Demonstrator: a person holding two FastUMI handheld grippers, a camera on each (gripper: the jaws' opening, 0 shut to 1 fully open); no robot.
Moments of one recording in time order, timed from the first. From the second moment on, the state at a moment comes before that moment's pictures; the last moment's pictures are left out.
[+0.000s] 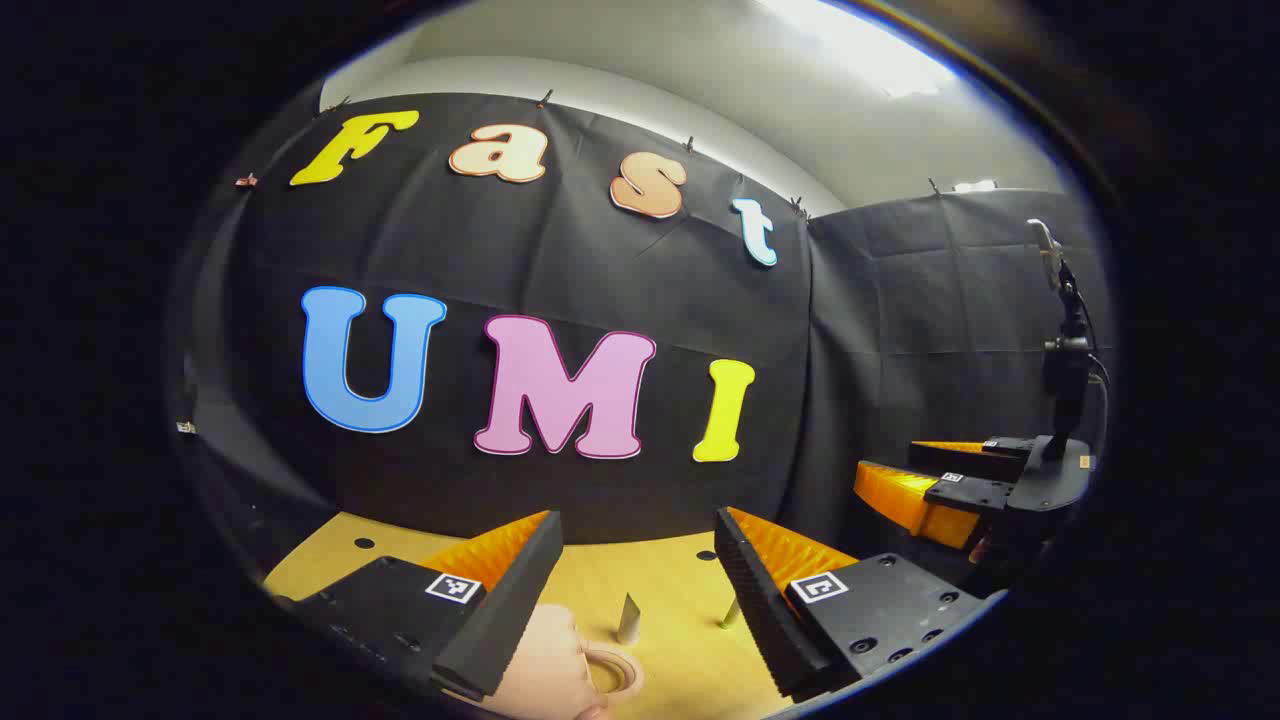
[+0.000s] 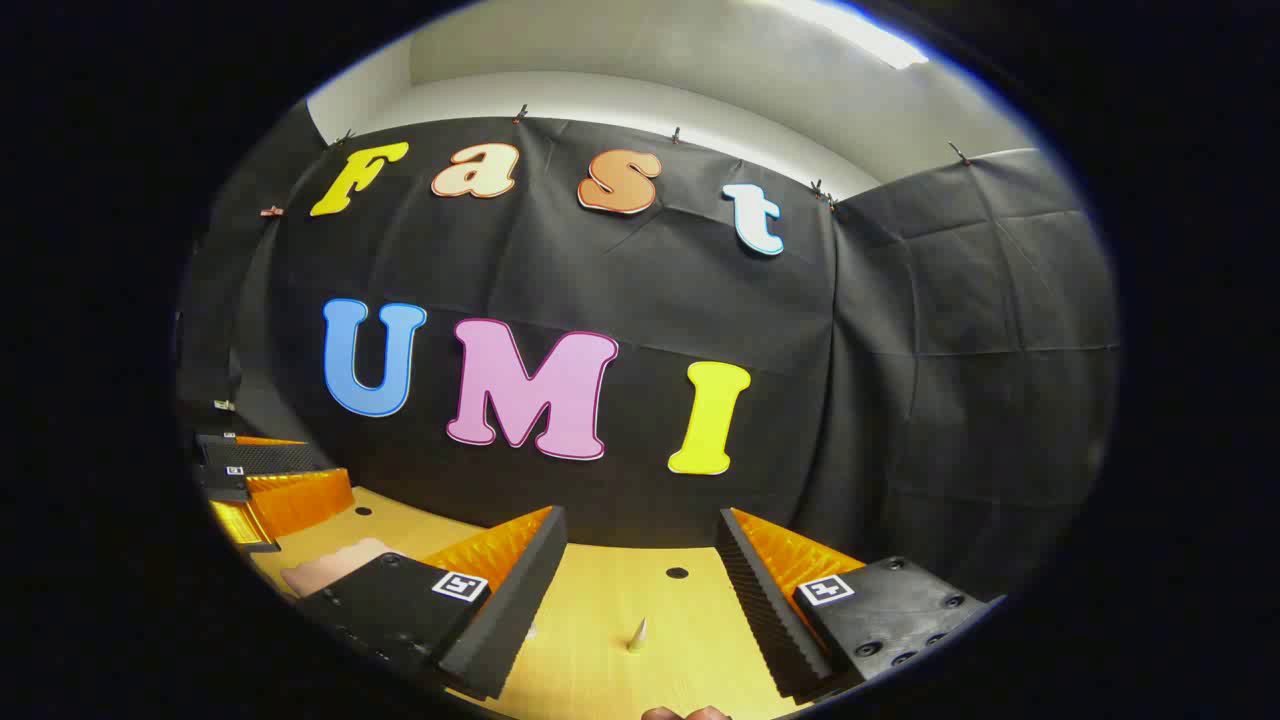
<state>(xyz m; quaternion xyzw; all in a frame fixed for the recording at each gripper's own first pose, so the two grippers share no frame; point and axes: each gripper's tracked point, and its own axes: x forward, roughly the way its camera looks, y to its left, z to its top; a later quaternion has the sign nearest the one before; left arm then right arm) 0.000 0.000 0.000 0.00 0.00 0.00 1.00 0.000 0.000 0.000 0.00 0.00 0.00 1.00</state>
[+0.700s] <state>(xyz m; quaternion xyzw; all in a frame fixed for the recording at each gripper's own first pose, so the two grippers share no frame) -0.009 0.000 -0.009 0.03 0.01 0.00 1.00 0.002 0.007 -0.008 0.01 0.00 0.01 1.00</state>
